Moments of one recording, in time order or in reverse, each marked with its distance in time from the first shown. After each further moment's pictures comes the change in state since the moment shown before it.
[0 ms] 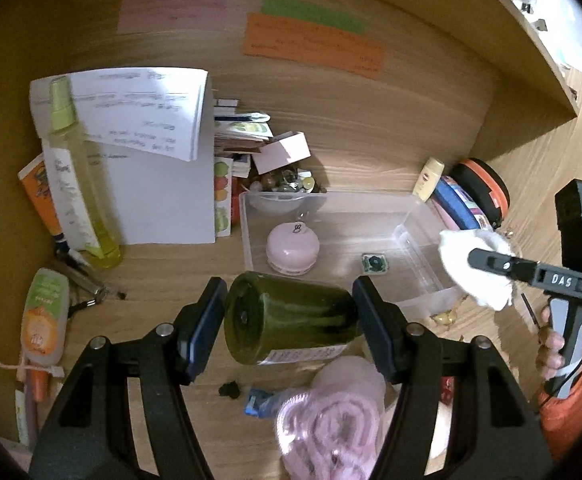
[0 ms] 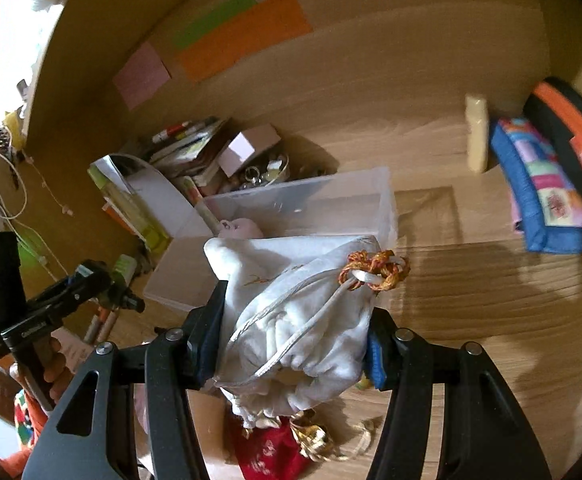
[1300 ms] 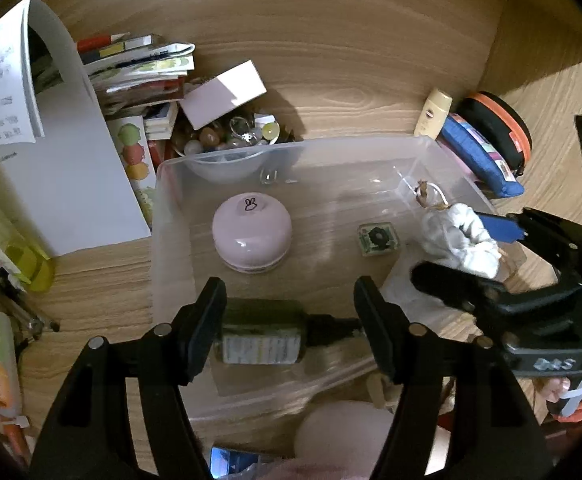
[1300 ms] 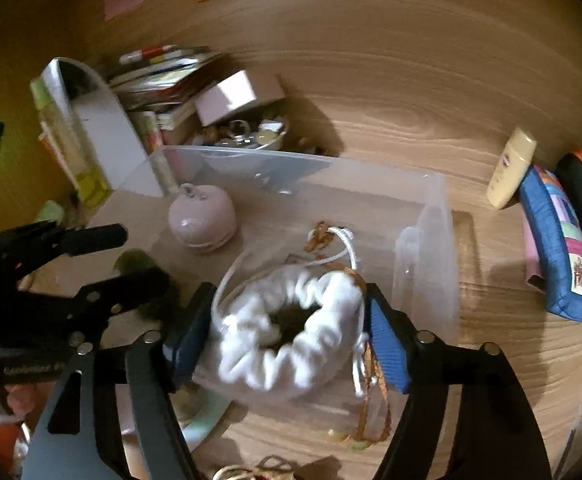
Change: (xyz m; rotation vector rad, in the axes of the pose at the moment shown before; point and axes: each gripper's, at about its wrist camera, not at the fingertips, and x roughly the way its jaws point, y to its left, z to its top) left arm 0.098 -0.030 0.004 0.116 0.177 -0.015; right arm 0.083 0.043 0.005 -0.227 0.099 -0.239
